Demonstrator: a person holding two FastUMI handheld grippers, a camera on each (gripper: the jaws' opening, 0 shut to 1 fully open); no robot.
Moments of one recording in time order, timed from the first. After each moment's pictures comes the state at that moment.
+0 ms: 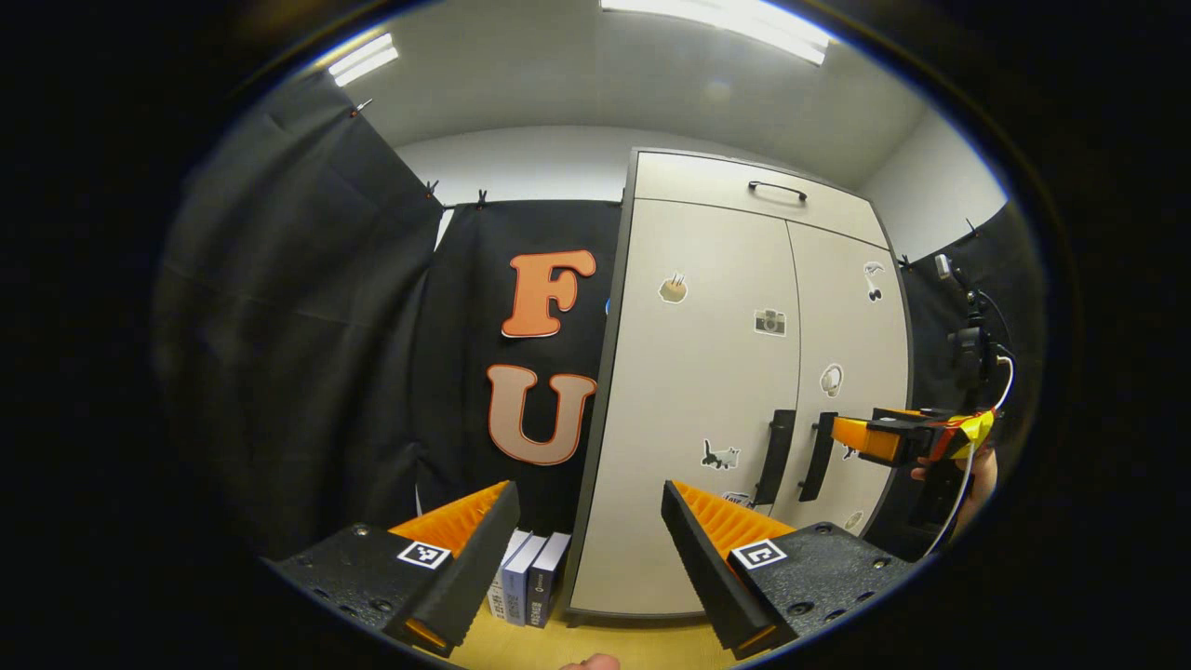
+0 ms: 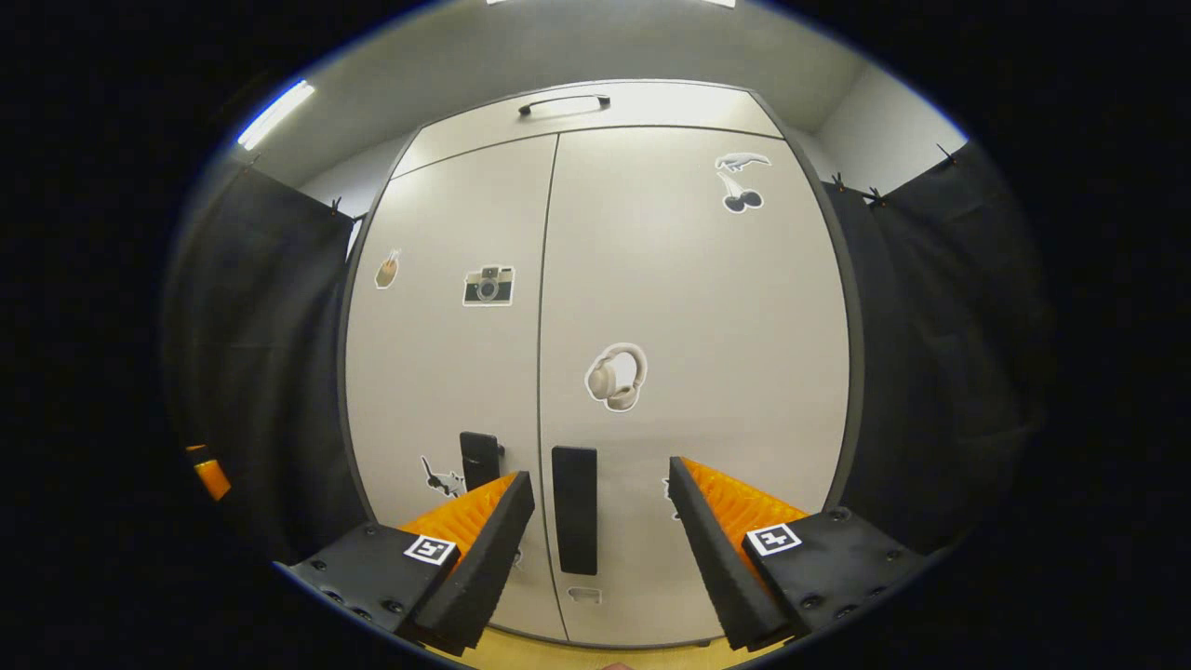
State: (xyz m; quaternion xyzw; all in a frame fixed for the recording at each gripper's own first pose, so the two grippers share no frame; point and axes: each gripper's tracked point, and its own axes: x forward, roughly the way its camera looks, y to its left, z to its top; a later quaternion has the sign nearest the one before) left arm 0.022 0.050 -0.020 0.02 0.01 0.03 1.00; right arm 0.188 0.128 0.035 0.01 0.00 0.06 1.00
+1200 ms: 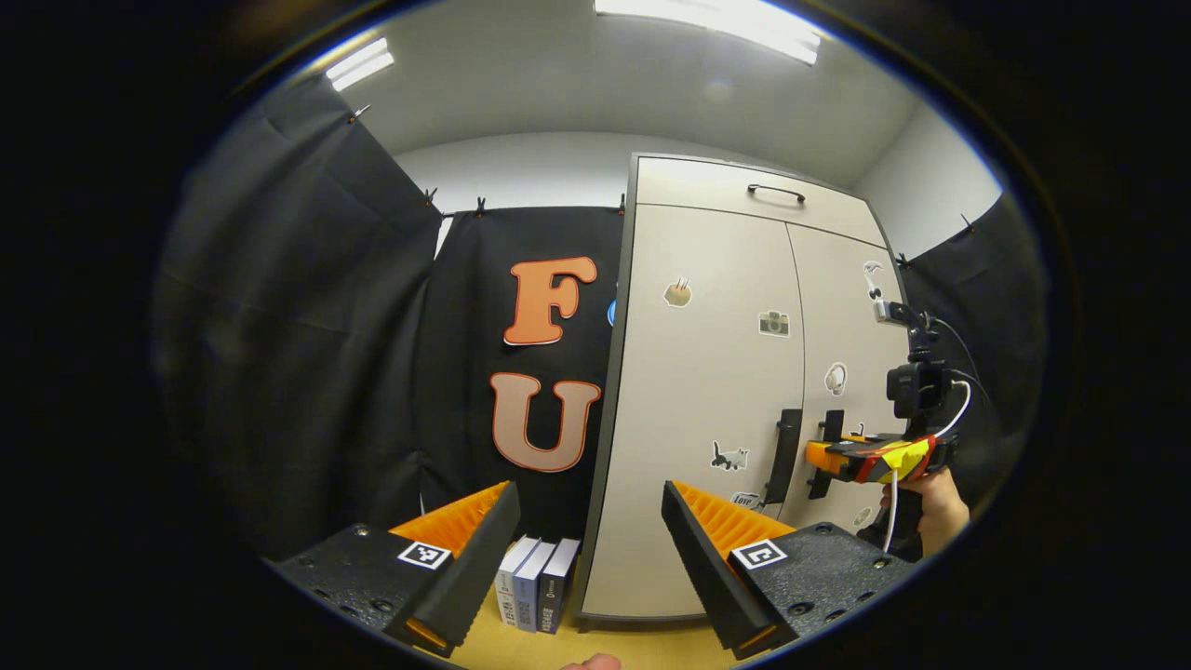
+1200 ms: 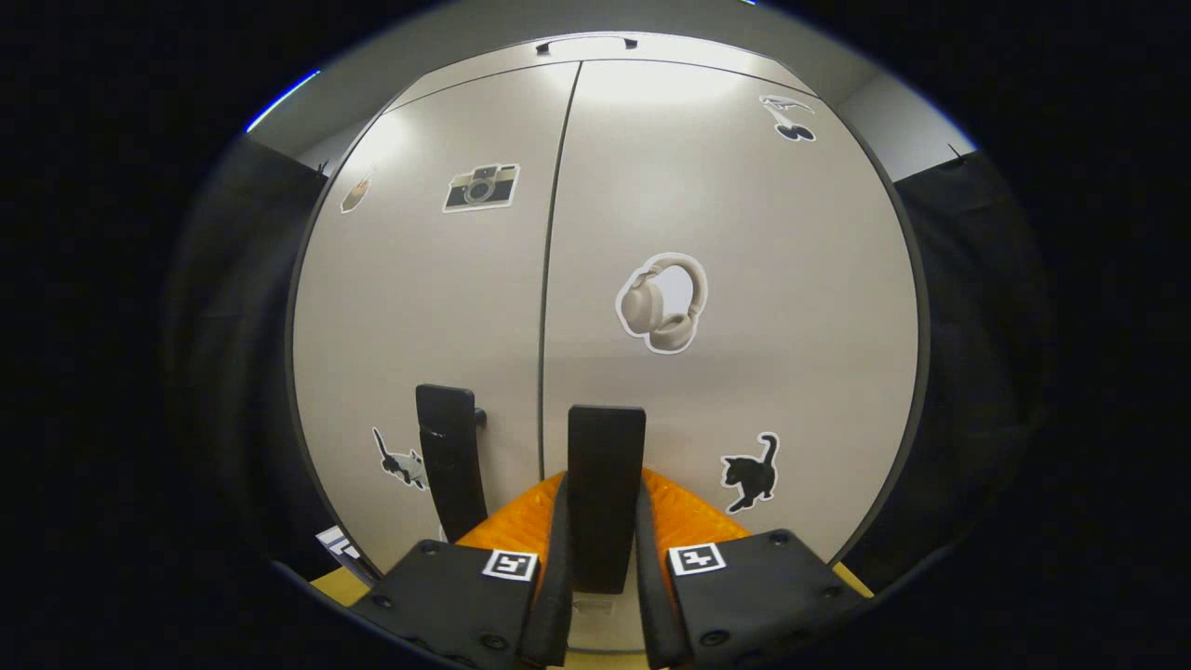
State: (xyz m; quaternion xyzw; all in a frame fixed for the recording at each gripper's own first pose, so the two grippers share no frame) left arm 0.025 0.056 -0.018 0.03 -0.01 0.02 1.00; right arm 0.239 0.152 -0.013 0.01 0.05 0.05 1.00
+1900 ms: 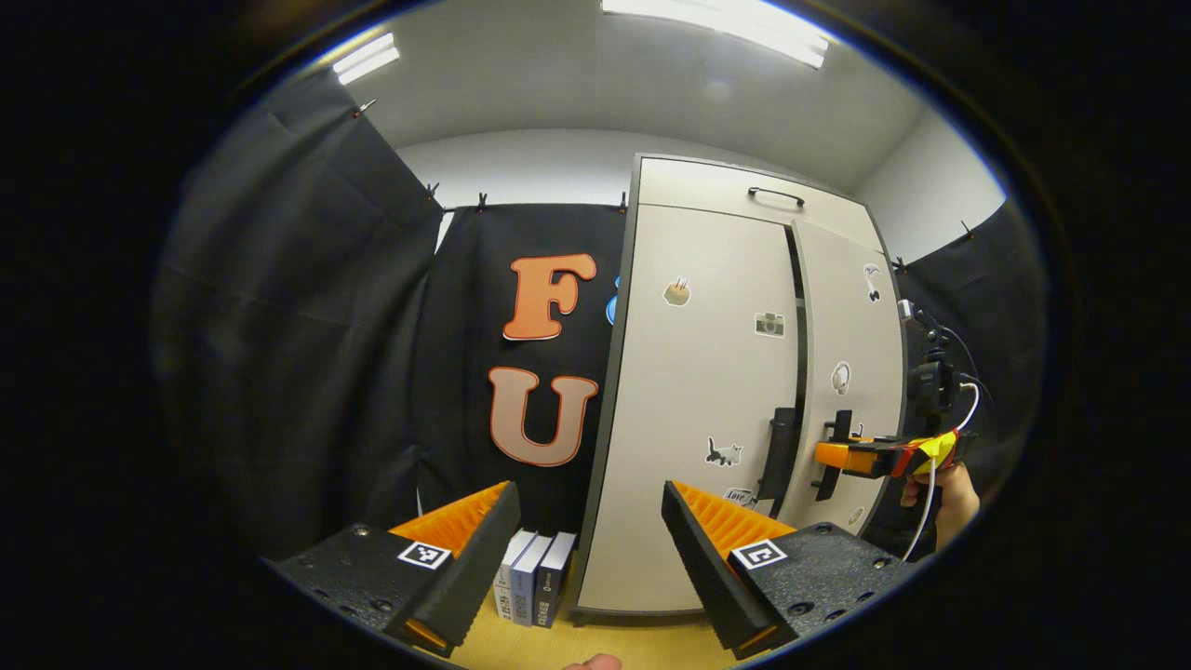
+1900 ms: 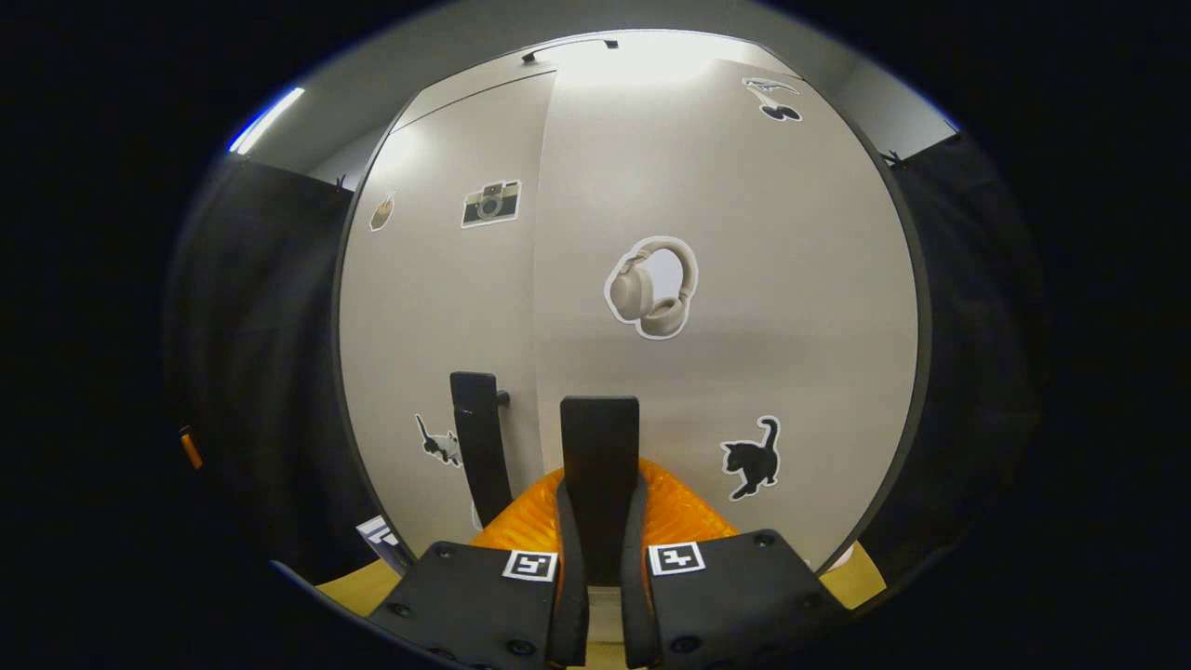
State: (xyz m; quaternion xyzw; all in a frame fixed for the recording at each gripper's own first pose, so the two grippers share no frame) left arm 0.012 0.053 -0.020 0.02 0.00 0.01 1.00; right arm 0.198 0.146 -0.013 0.03 0.06 0.12 0.99
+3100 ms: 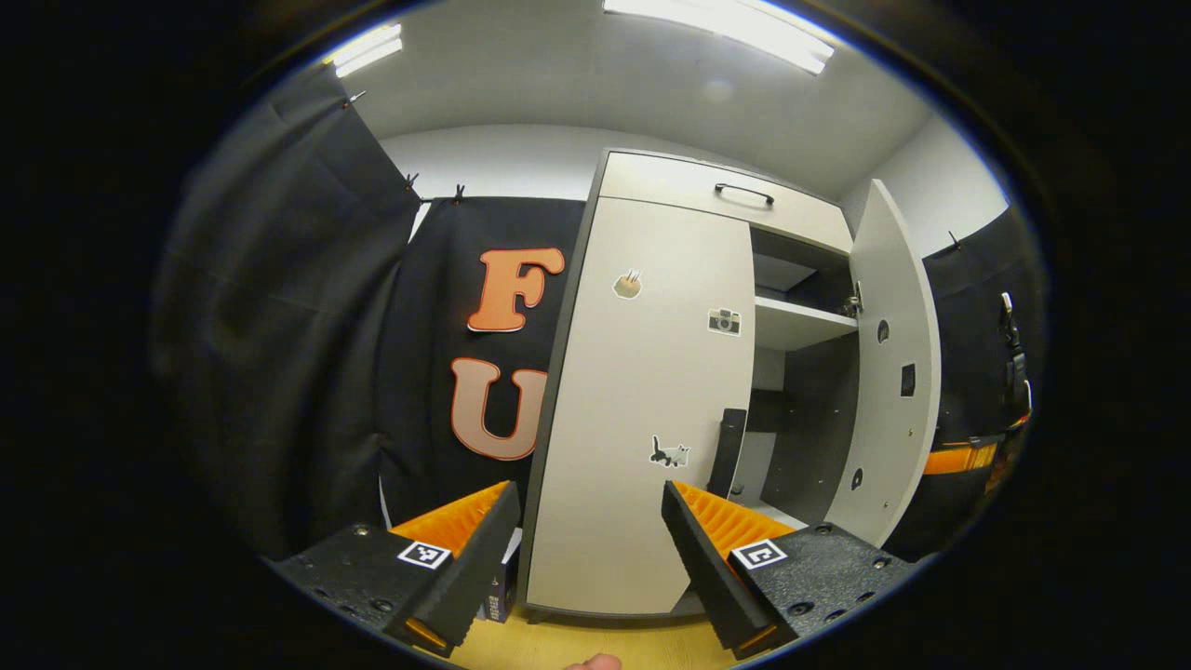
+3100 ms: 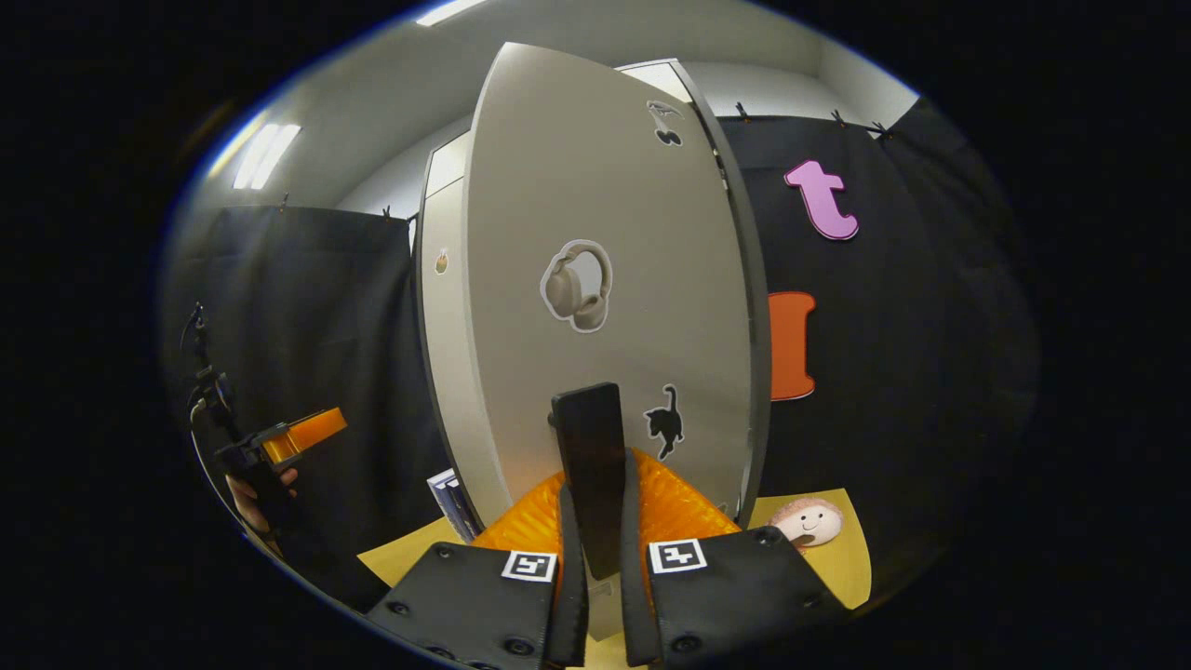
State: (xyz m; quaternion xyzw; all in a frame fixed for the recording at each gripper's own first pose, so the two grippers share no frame) left arm 0.024 -0.006 -0.036 0.00 0.00 -0.03 1.00; right arm 0.058 0.011 -0.006 0.06 0.09 0.20 0.97
